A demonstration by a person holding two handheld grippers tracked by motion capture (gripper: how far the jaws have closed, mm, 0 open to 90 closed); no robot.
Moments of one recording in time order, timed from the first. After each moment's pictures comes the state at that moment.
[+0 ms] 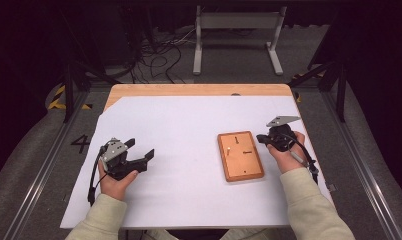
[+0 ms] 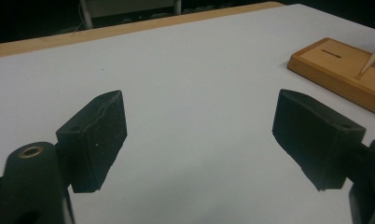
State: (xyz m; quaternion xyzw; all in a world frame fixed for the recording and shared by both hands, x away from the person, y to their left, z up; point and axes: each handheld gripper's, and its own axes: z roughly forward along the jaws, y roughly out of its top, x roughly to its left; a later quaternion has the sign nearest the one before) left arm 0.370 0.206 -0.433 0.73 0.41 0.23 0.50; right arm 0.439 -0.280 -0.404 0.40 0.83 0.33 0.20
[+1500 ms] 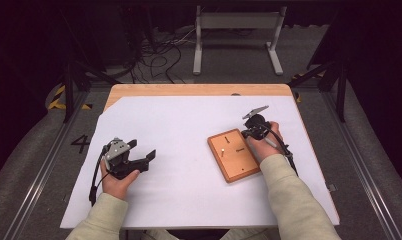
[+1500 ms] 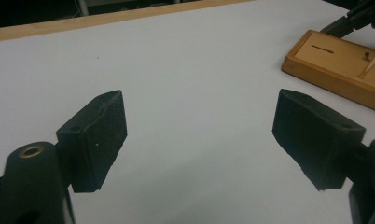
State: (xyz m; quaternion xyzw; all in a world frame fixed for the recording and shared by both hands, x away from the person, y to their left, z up) left arm 0.376 0.203 -0.439 0.73 0.42 0.22 0.49; right arm 0.500 -0.232 -0.433 0.39 0.87 0.26 0.17
